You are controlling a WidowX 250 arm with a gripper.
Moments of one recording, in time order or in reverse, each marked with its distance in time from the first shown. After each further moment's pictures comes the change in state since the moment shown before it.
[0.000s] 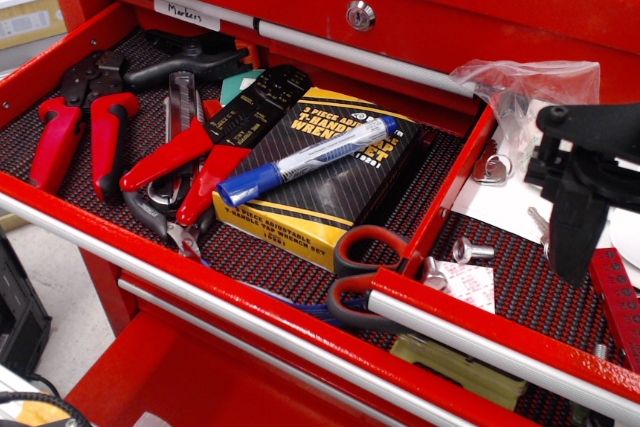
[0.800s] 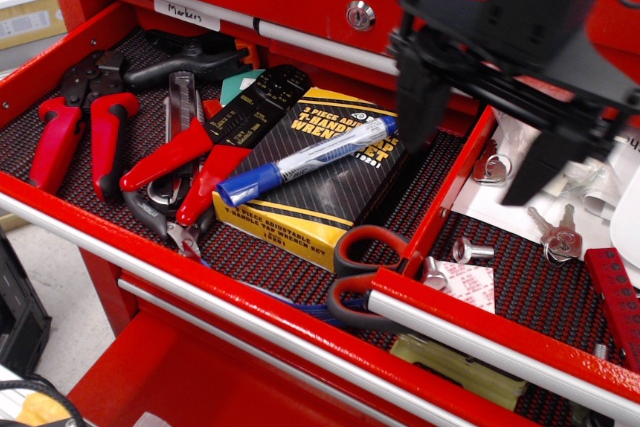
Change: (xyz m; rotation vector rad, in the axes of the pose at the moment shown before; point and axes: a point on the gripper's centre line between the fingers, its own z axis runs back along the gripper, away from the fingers) arm 0.045 0.084 -0.002 0.164 0.014 -0.232
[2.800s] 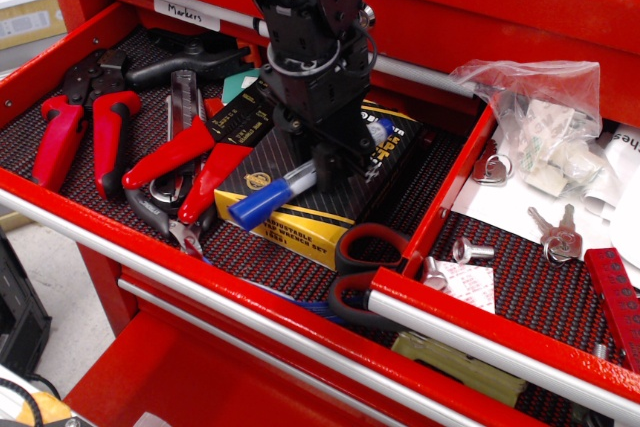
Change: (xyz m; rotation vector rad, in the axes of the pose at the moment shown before) arm 0.026 0.092 -0.114 -0.082 -0.150 -0.174
